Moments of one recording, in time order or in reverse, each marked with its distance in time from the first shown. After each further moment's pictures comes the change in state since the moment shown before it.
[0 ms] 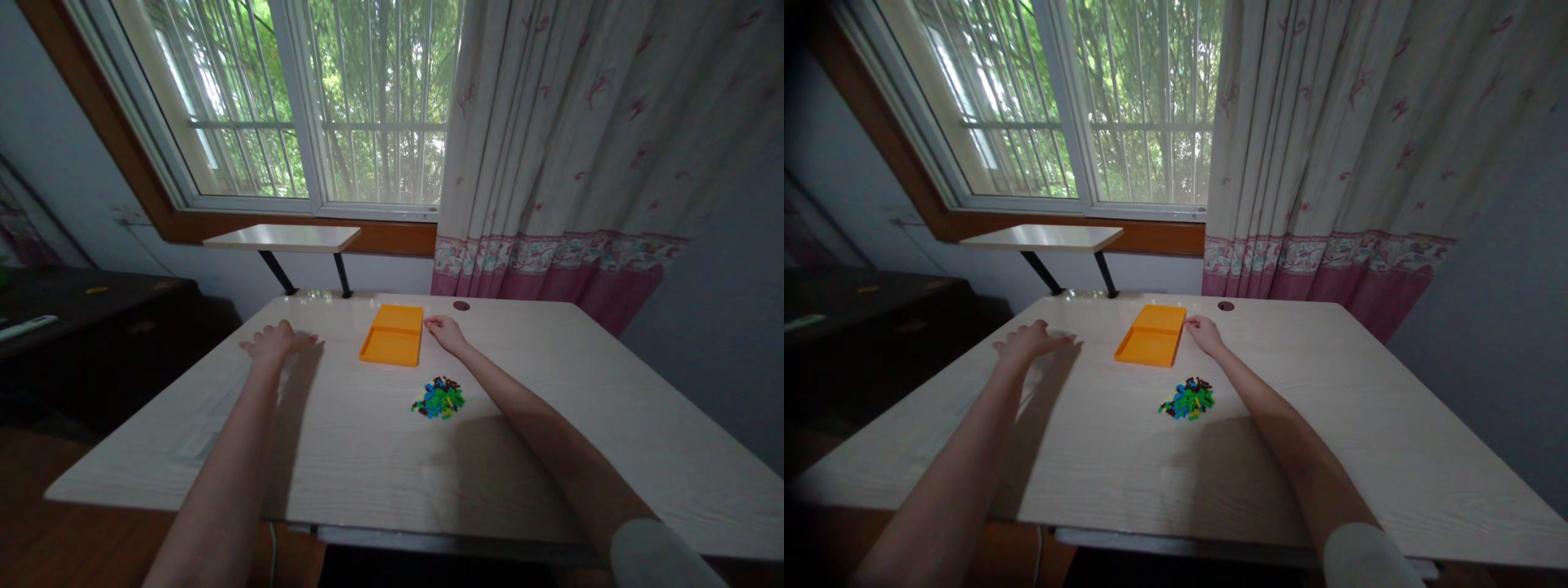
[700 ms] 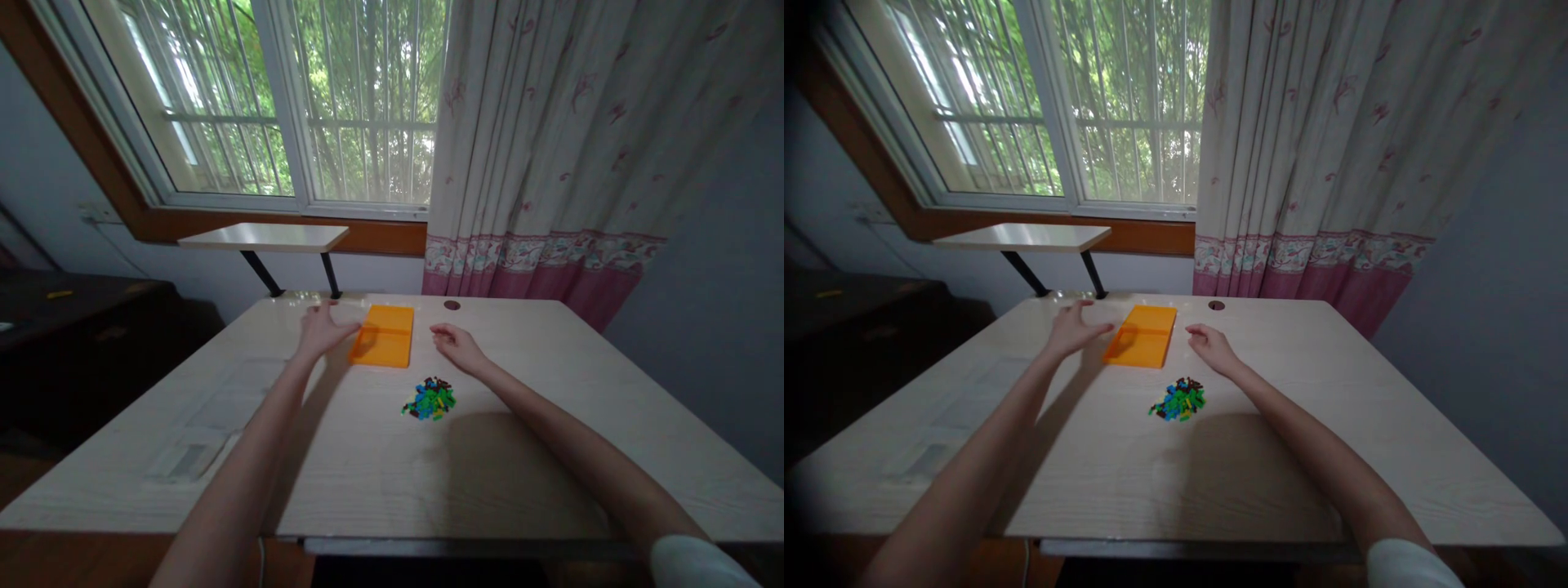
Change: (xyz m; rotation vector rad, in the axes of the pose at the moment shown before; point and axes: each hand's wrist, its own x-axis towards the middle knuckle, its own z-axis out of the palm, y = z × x) left_hand -0.040 0.083 0.007 -0.442 0.153 0.385; right_hand -0.060 -0.014 -0.045 0.122 -0.042 -0.152
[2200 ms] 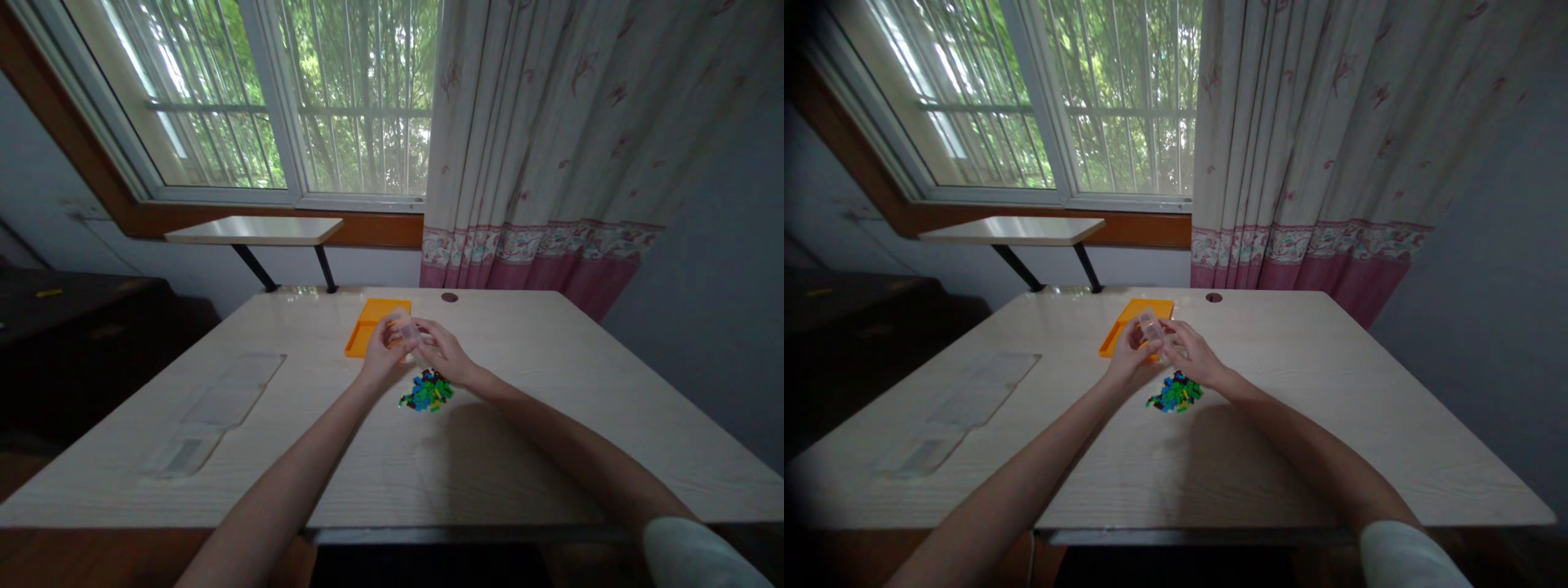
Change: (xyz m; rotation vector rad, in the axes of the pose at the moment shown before) left_hand -0.075 0.076 0.073 -1.284 -0.238 0.109; right_hand -0.026 -0.055 0.015 0.105 -0.117 -0.324
